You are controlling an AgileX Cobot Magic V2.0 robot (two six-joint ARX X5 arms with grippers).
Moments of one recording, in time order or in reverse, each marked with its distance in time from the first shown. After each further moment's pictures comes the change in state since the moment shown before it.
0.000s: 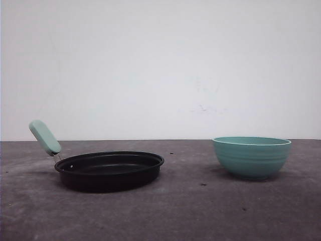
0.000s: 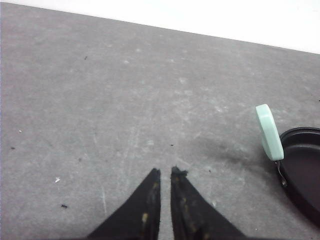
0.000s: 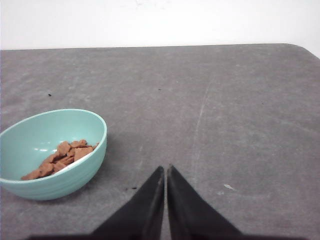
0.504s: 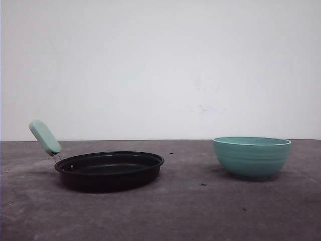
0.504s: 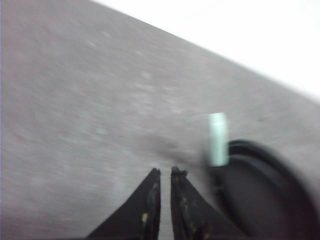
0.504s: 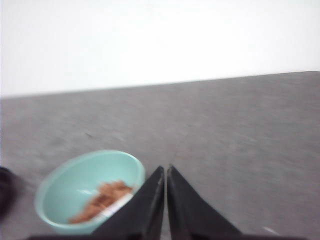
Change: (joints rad) left arm 0.000 0.000 -0.002 0.035 0.155 -0.322; right arm 0.000 0.002 0.000 0.167 -0.116 0.138
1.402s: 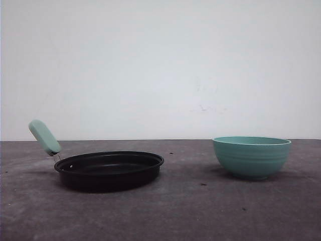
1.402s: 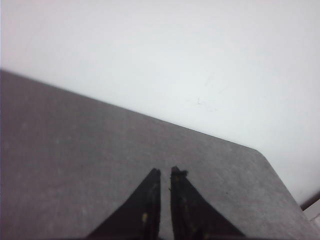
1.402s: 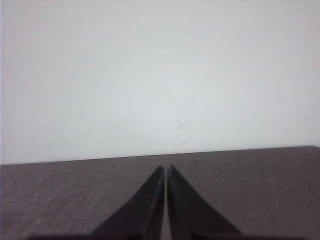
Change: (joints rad) left arm -0.010 0.710 1.007 -0.233 0.128 0.053; right arm 0.000 0.548 1.055 -0.486 -0.007 -0.006
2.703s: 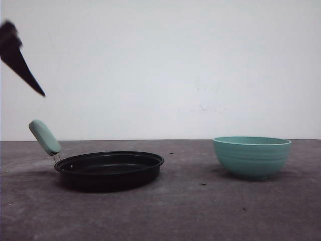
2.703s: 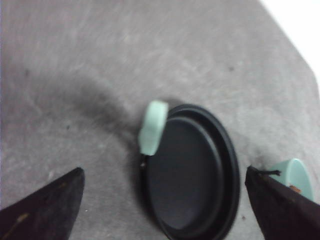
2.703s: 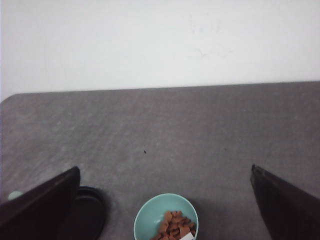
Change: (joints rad) left arm -0.065 0.299 -0.552 0.359 0.081 -0.311; right arm 0.000 0.162 0.170 -0.311 -0.105 -0.010
